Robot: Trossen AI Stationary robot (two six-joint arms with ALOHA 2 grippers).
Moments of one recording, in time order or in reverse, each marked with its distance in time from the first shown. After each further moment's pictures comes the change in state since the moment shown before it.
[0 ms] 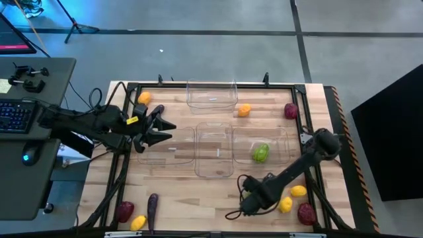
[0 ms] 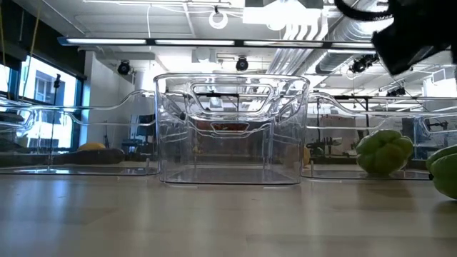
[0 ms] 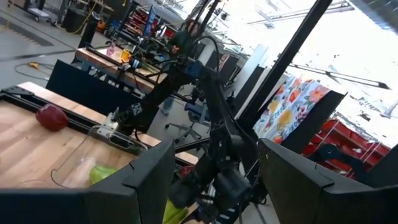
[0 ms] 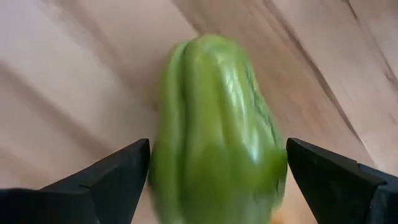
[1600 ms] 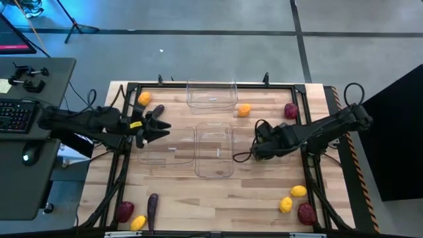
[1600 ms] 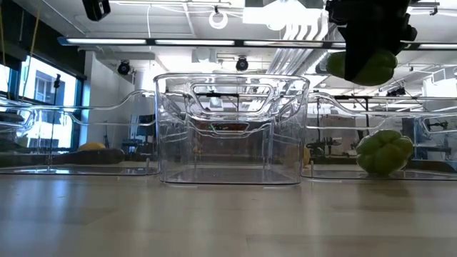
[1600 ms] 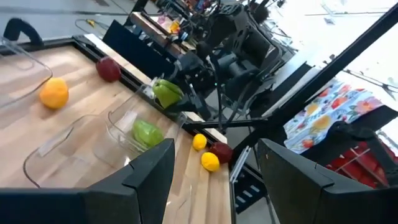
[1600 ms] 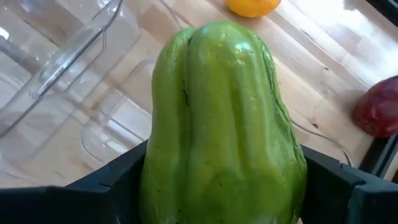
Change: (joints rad) left arm 0.000 -0.104 -0.028 -0.270 -0.130 -0.197; right arm -0.366 -0.538 -0.170 -0.240 0.496 -0.194
